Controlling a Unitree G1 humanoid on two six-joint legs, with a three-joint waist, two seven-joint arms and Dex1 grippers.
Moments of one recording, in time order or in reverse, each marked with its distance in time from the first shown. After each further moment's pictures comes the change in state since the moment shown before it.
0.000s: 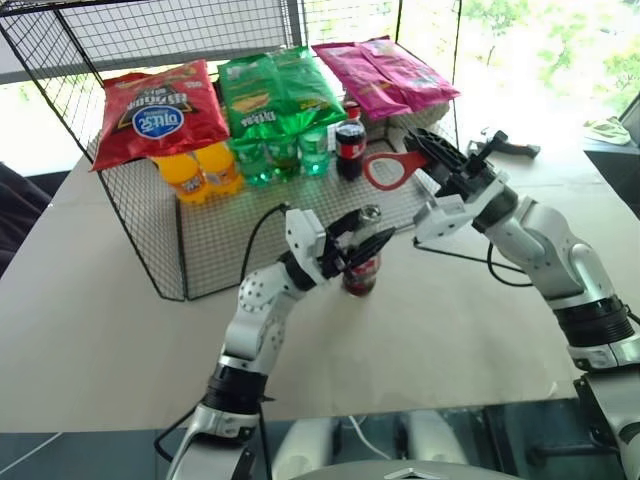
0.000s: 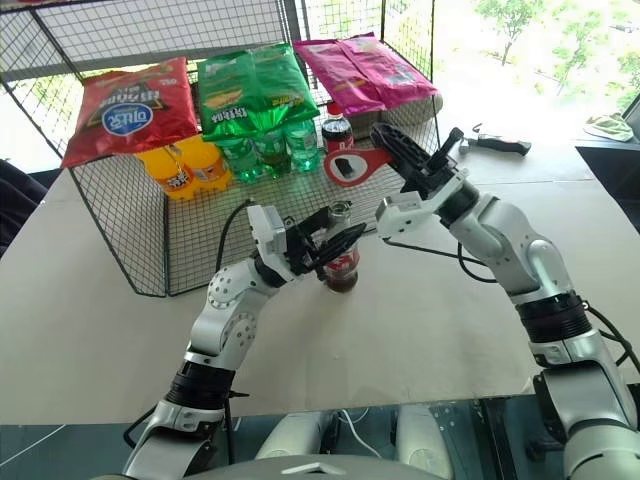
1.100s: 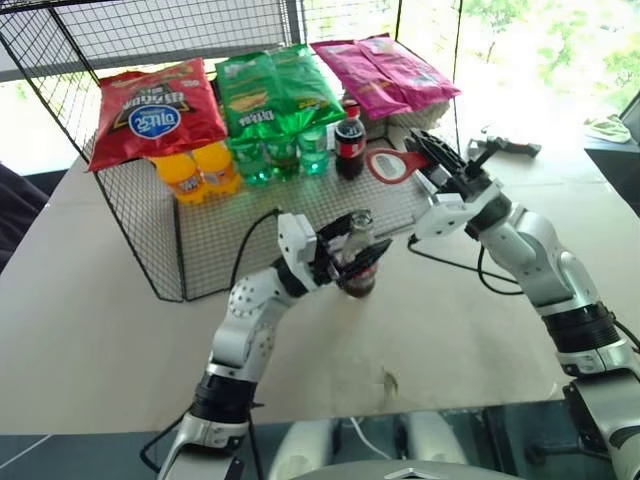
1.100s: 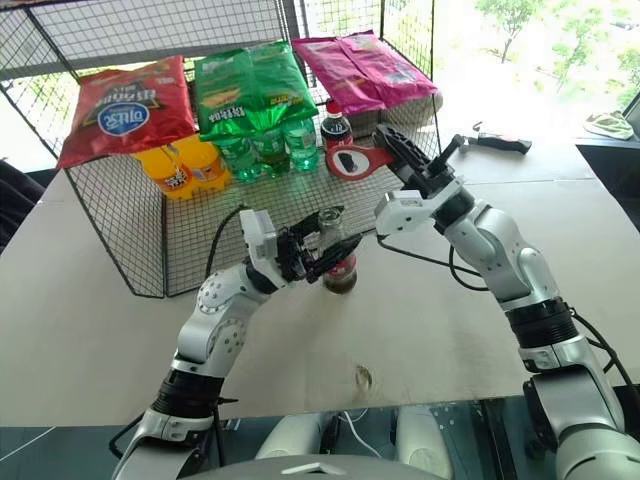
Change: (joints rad) left arm 0.044 0.045 0.011 -0.057 -0.058 0.073 -0.019; right arm 0.031 0.058 0.000 0.021 0.071 0.030 -0.004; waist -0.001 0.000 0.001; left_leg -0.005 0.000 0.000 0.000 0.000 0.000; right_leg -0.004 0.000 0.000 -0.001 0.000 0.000
